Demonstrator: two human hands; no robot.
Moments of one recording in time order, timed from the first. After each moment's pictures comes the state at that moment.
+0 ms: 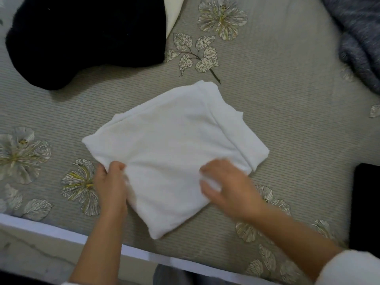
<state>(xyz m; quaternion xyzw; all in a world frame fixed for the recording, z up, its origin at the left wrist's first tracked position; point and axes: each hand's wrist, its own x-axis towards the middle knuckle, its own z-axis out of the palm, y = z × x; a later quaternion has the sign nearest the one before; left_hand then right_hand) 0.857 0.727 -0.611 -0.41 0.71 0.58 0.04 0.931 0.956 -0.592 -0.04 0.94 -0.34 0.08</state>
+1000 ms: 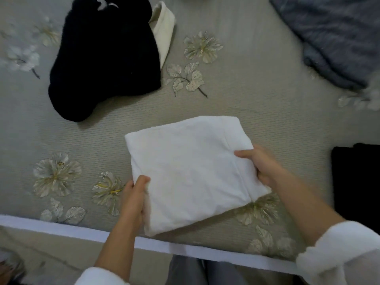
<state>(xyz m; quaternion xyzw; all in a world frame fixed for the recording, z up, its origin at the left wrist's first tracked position) 0.889 0.725 -0.560 -0.38 0.70 0.56 0.24 0.921 1.030 -0.546 0.47 0.56 -0.66 0.17</state>
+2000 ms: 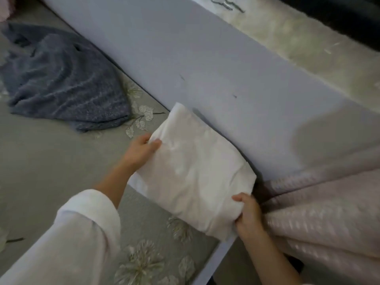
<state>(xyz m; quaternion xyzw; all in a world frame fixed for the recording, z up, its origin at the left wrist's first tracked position) 0.961 1.265 -0.456 0.37 0.74 0.28 0.49 1.243 1.191 -0.515 0.69 0.02 -0.60 -0.40</state>
